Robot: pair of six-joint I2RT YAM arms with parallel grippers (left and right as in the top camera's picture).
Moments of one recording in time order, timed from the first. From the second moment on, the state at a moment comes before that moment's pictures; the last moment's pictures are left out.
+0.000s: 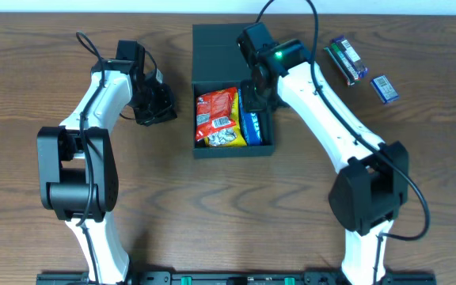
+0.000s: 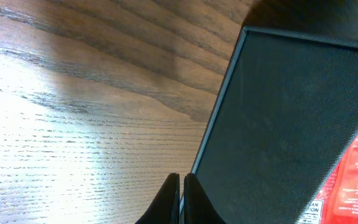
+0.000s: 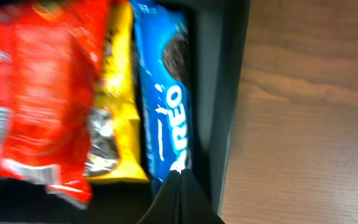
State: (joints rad) left arm -0.06 2.06 1.51 -0.89 0.46 -0.38; right arm 0.49 2.09 1.90 -1.22 0.04 0.41
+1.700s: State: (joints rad) left arm -0.13 2.06 1.51 -0.88 0.46 -0.38; right arm 0.49 2.30 1.86 -1.17 -0.10 0.12
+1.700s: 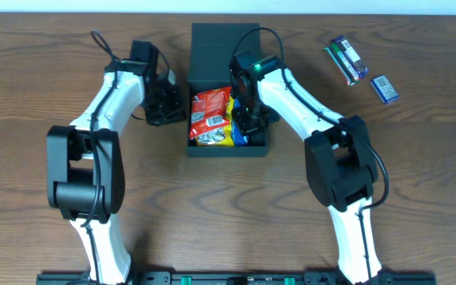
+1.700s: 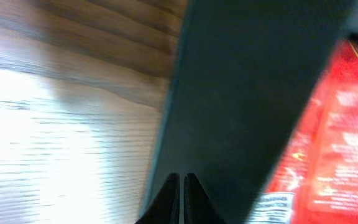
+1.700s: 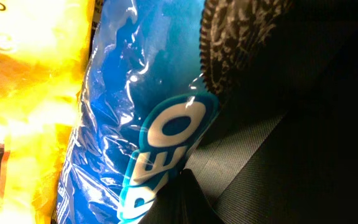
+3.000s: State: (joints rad) left arm -0.15 2.06 1.51 -0.88 0.48 -0.38; right arm 0.23 1.84 1.88 -0.97 0.23 0.01
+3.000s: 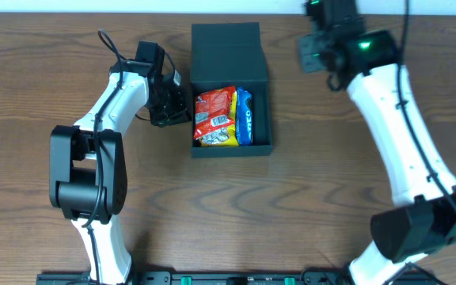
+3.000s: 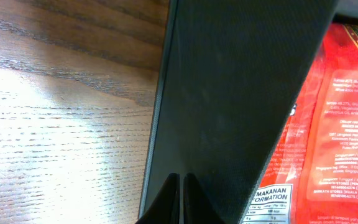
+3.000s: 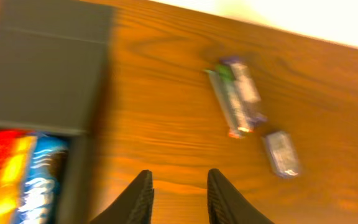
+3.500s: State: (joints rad) left arm -0.15 2.06 1.51 -0.89 0.48 -0.38; right arm 0.03 2.16 1.87 -0.41 0.28 -0.10
